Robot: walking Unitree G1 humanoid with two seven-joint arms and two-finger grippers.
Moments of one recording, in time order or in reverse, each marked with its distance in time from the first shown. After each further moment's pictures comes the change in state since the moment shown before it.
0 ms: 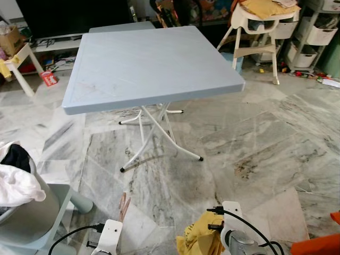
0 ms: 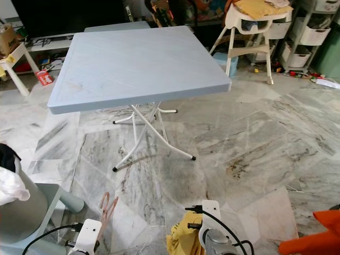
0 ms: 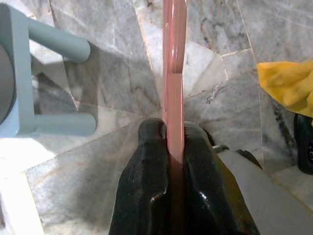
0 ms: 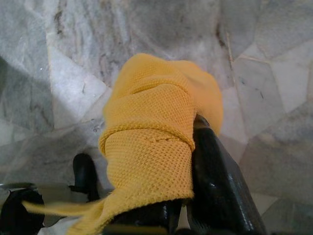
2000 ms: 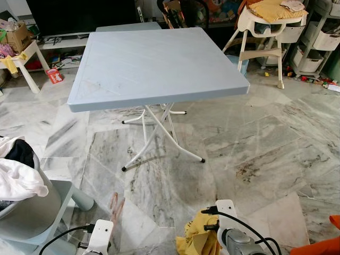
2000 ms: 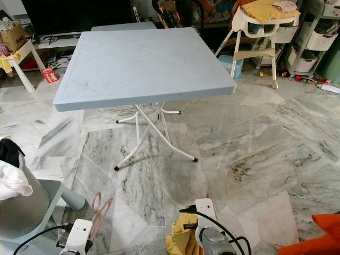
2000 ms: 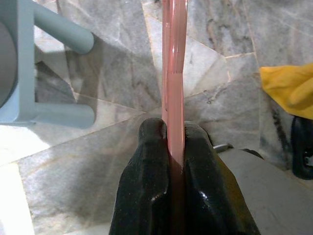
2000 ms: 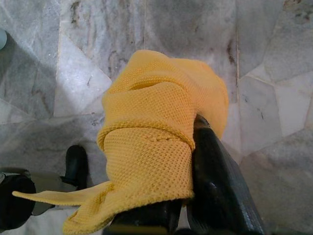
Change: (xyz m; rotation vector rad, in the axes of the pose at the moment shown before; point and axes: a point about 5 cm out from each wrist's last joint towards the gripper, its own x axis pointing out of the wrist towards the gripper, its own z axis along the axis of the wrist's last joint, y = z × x) left arm -0.001 0.020 -0.004 -0.046 0.004 -0.010; right arm 0.000 0.007 0.003 -0.113 -0.011 0.048
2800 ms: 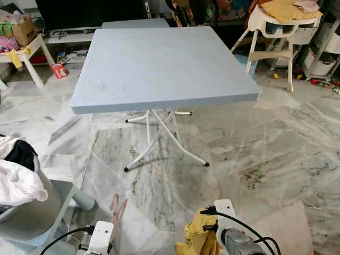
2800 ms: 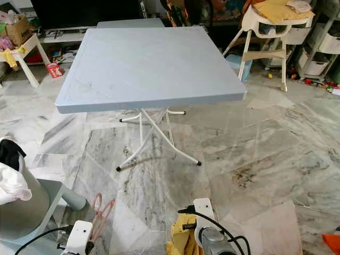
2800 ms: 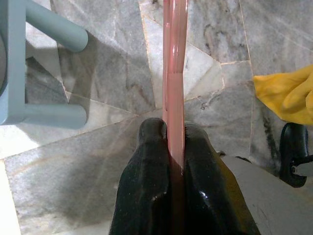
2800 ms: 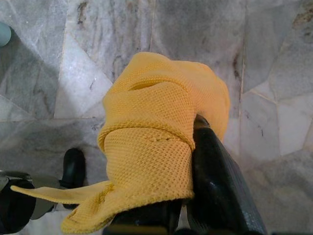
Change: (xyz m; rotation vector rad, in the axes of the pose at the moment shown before) left arm -0.001 -0.002 -0.003 -0.015 -0.001 -0.023; right arm 0.000 0.002 0.001 -0.025 -0.003 0.018
